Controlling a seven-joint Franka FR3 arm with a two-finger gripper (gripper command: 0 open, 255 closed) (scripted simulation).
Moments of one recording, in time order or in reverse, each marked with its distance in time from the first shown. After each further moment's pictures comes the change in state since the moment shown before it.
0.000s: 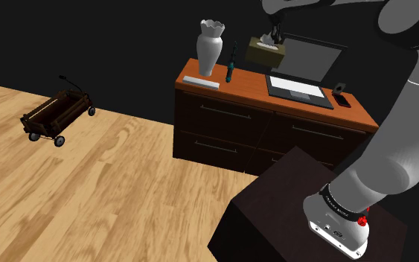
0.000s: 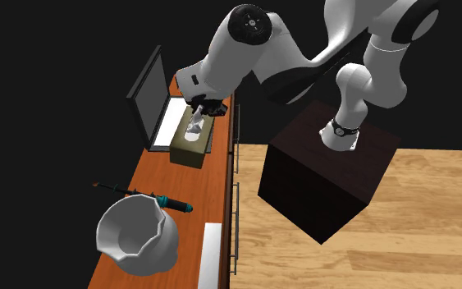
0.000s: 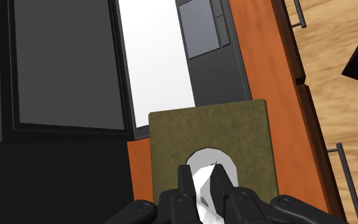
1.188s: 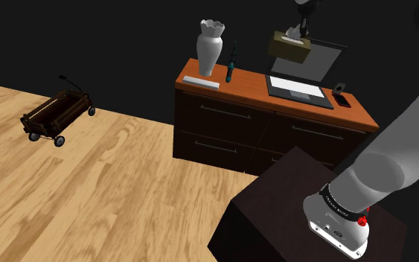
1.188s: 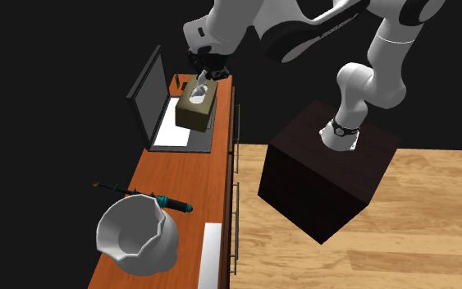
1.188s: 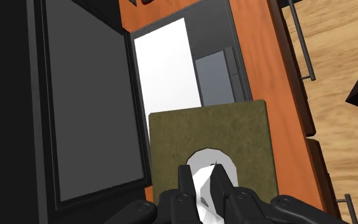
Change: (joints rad) arm -0.078 -0.188 -0.057 -0.139 -0.007 0.032 -0.142
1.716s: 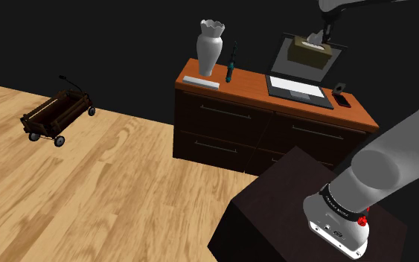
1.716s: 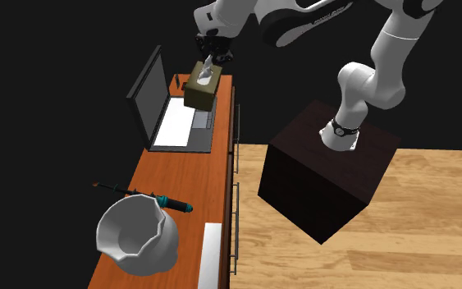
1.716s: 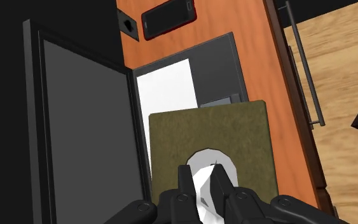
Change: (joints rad) arm -0.080 -0.140 -0.077 -0.183 -0.022 0.120 -0.108
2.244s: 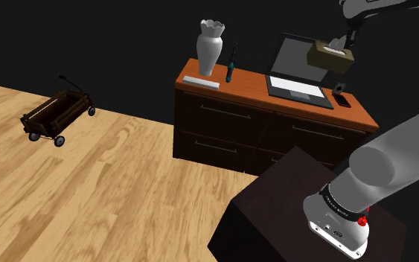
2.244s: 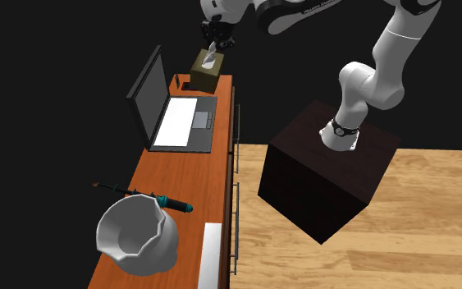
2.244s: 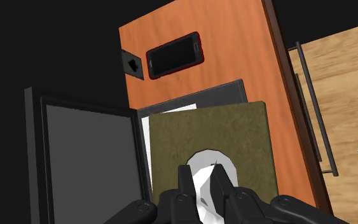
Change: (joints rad) arm -0.084 -0.067 -0.103 -0.088 0.005 0.112 -0.154
